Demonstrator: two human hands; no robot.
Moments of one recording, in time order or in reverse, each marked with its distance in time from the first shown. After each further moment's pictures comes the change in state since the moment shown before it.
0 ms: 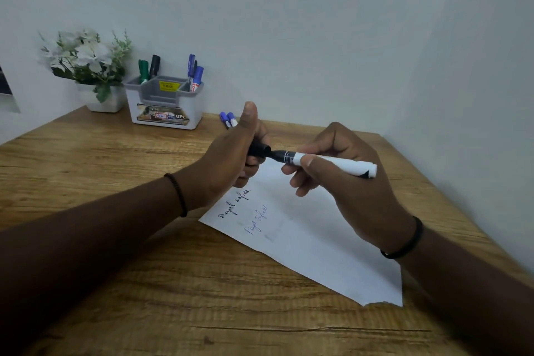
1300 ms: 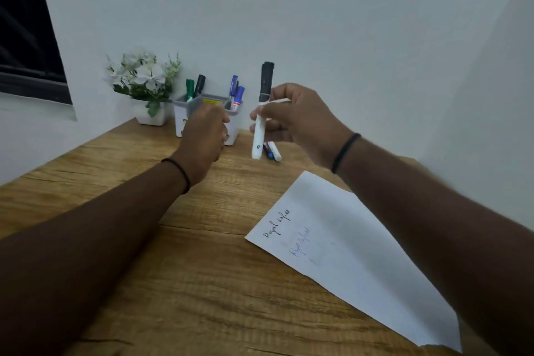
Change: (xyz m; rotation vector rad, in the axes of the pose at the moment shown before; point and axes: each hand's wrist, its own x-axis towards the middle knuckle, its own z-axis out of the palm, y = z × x) left_hand 0.029 -0.015 -0.106 -0.051 0.584 0.011; right_hand 0.136 -0.007 0.083 0.004 -0.157 0.230
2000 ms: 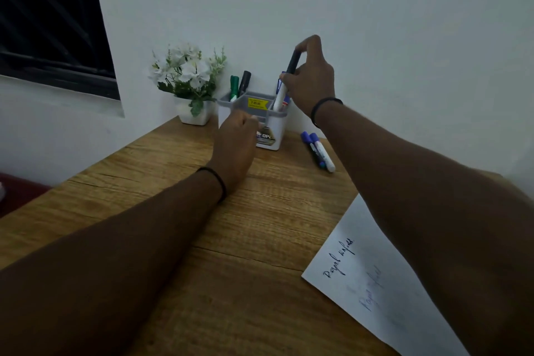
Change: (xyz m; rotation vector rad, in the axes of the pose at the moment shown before) left_hand 0.048 -0.042 -0.024 0.204 0.171 0.076; right_hand 0.168 0.050 0.039 -0.499 0.363 -0.343
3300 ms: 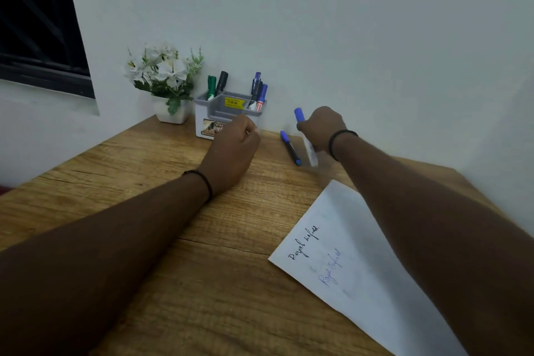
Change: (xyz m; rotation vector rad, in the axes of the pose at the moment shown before) left_hand -0.024 0.005 0.014 0.352 -0.180 0.286; right_hand -0.047 0.043 -0.062 -0.465 -0.319 0.422
